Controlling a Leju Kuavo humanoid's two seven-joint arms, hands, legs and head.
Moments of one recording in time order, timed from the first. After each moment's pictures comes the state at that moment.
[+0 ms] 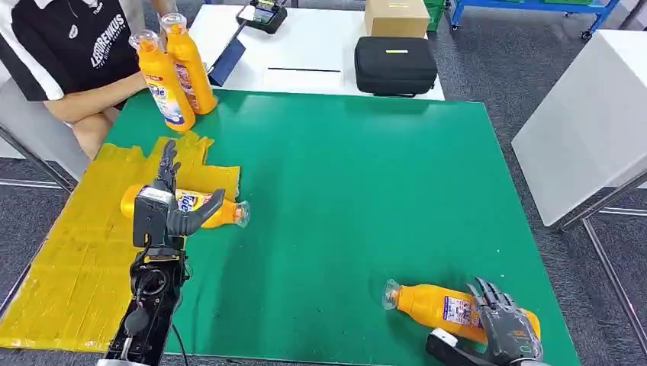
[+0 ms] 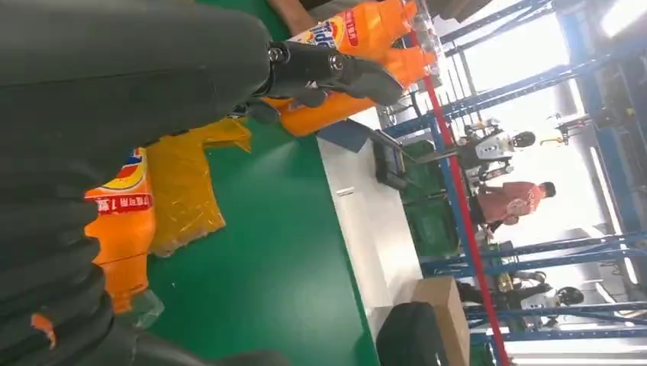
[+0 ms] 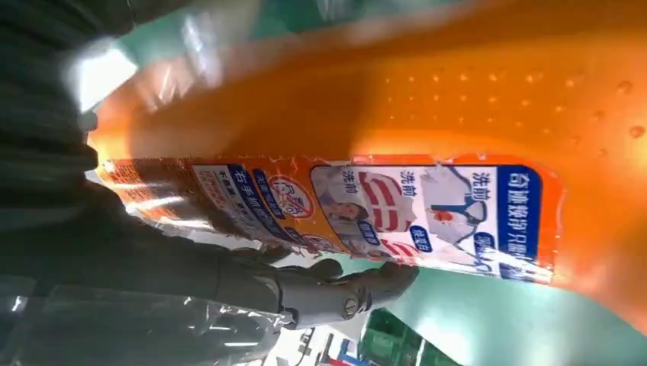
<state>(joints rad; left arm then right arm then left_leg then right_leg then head) -0.27 -0.19 -0.04 -1.11 -0.30 0.15 -0.53 0.39 -0.02 -0.40 -1.57 1.53 0.25 -0.27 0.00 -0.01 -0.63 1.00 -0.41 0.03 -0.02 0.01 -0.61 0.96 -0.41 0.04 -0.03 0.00</state>
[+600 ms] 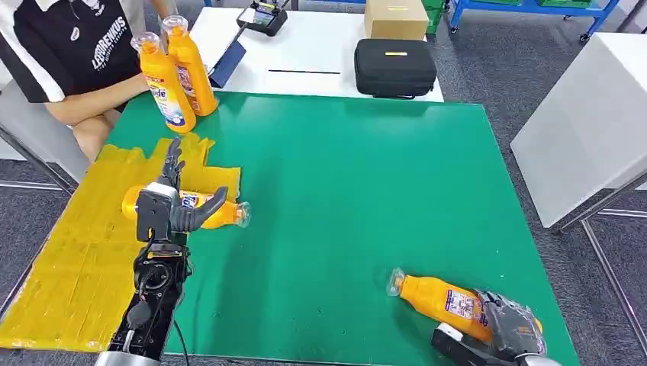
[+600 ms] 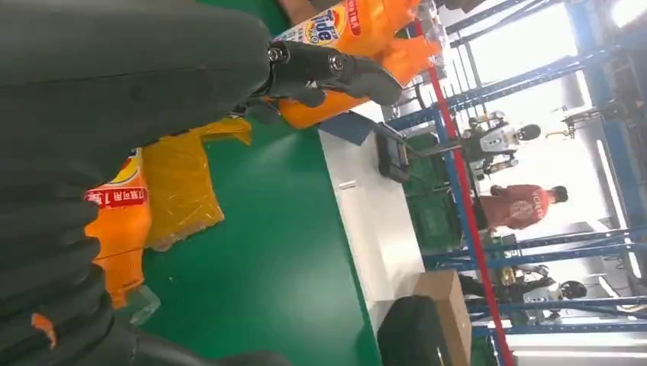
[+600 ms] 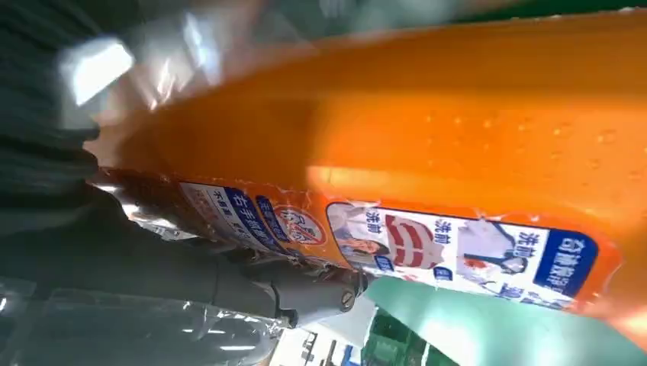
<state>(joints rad) -0.30 -0.18 -0.05 -1.05 -0.27 0.15 -0.53 0.36 -0.07 -0.41 -1.50 1.48 0.20 -0.28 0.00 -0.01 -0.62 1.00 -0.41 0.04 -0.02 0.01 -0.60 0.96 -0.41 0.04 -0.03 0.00</state>
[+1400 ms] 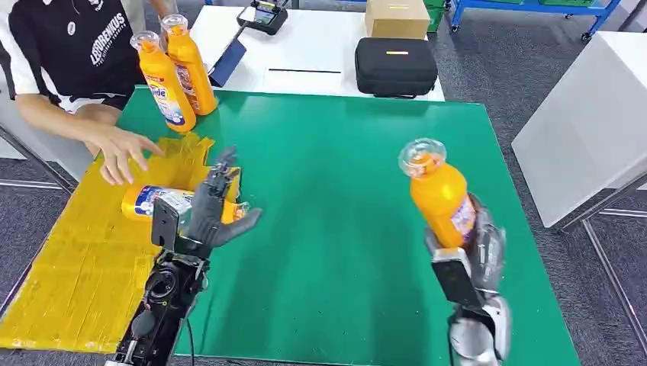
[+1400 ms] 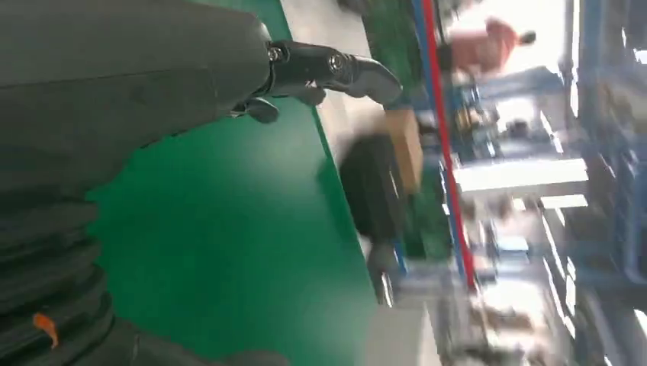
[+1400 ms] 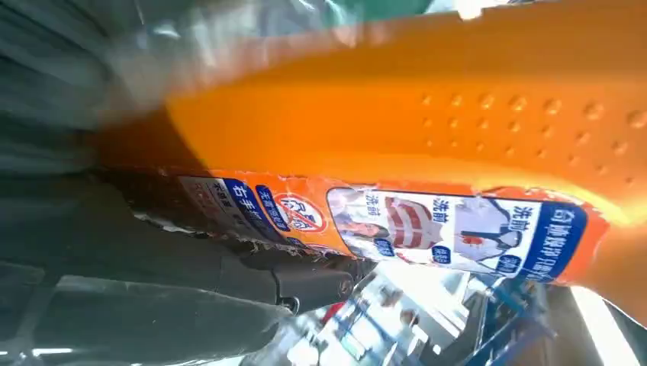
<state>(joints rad) -0.26 -0.19 -0.18 -1.14 -0.10 -0.23 -0.50 0.02 0.12 -0.20 -1.38 0.70 -0.32 -0.50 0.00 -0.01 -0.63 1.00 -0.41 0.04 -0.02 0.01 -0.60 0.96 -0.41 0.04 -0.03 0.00</state>
